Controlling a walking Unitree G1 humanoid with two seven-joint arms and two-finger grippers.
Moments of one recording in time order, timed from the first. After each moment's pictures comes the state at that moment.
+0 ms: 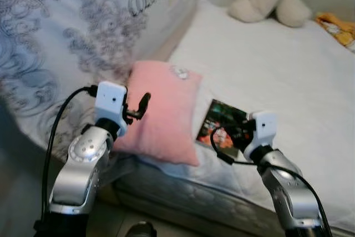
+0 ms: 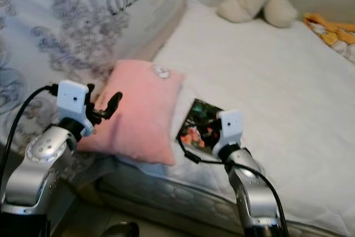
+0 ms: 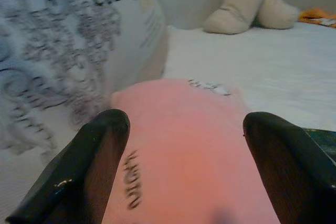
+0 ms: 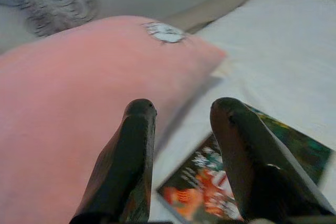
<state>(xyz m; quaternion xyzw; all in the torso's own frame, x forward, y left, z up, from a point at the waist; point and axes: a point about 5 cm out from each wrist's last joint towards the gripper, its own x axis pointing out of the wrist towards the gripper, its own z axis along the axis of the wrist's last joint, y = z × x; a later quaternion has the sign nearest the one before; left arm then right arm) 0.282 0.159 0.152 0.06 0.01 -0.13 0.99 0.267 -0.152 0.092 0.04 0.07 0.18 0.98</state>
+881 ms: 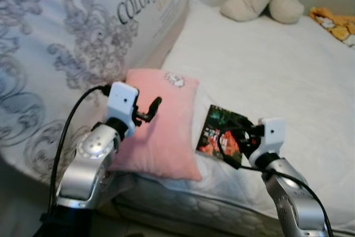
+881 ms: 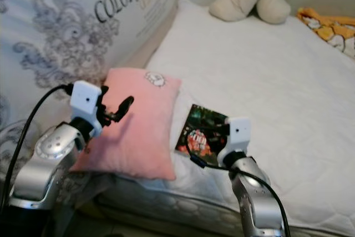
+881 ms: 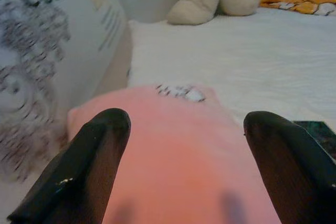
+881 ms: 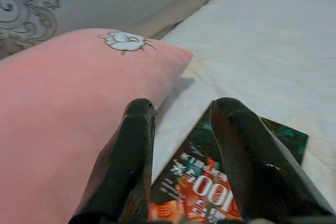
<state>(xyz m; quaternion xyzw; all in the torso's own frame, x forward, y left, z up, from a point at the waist) 0.287 0.149 0.144 0.07 0.03 -0.19 0.98 0.254 -0.161 0.089 0.06 0.08 0.14 0.98</state>
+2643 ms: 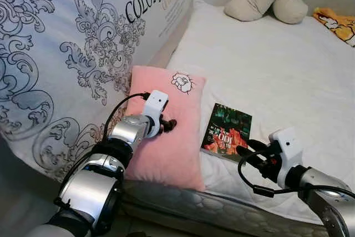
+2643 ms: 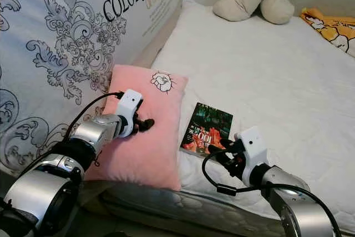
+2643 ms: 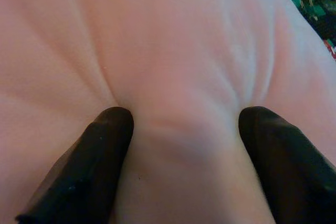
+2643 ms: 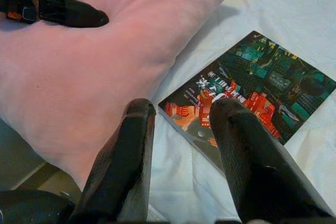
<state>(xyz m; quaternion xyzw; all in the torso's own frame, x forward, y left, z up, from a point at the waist) 0.356 0.109 0.073 0.08 0.32 -0.23 0.92 0.219 -0.201 0.099 -0.02 0.21 0.27 0.94</state>
